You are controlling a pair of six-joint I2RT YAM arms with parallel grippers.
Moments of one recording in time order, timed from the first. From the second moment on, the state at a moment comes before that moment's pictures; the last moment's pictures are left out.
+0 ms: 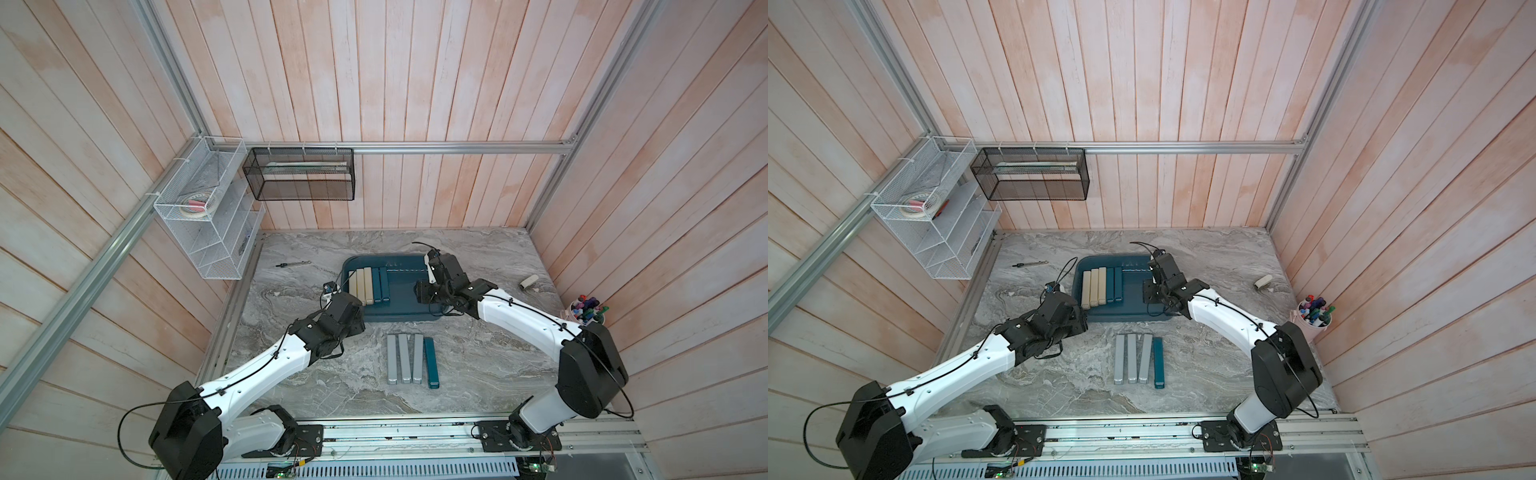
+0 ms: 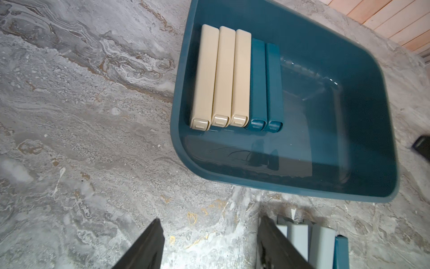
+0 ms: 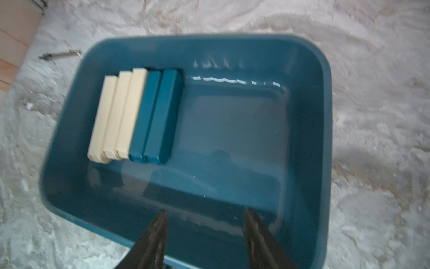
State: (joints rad) left arm -0.68 1.20 0.81 -0.48 -0.29 -0.79; right arm 0.64 1.53 1.08 -0.39 0.10 0.45
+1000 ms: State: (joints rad) left arm -0.68 1.24 0.84 -0.42 -0.28 -0.76; right arm 0.91 1.32 0.71 -0.52 0.15 0.76
